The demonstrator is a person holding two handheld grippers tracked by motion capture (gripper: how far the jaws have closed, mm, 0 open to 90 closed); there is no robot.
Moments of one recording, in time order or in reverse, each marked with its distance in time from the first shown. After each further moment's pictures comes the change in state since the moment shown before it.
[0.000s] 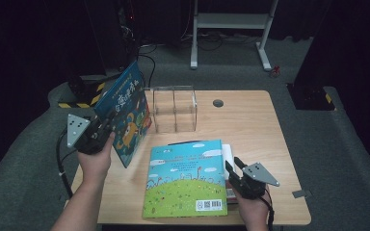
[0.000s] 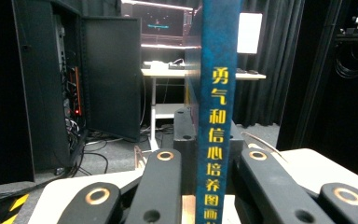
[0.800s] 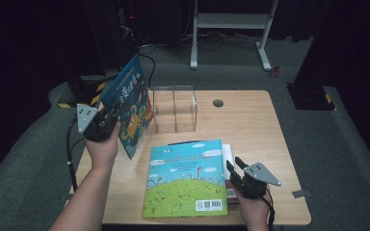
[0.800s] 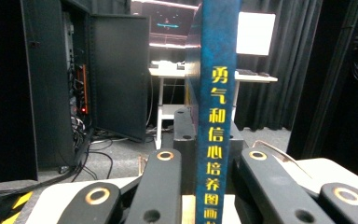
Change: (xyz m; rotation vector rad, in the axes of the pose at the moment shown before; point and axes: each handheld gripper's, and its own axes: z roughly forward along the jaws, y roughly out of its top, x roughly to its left) left arm 0.004 -0.005 0.040 -0.005 0.045 -0.019; right arm -0.003 -0.001 0.000 -0.002 -0.003 0.011
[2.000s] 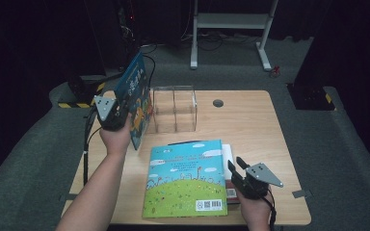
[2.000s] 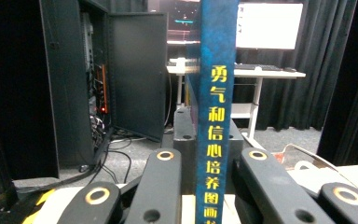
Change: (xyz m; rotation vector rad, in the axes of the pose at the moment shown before) left arm -0.011 -0.018 0.051 0.004 0.092 0.039; right arm -0.002 0.000 -0.003 -0.007 -0.001 0.006
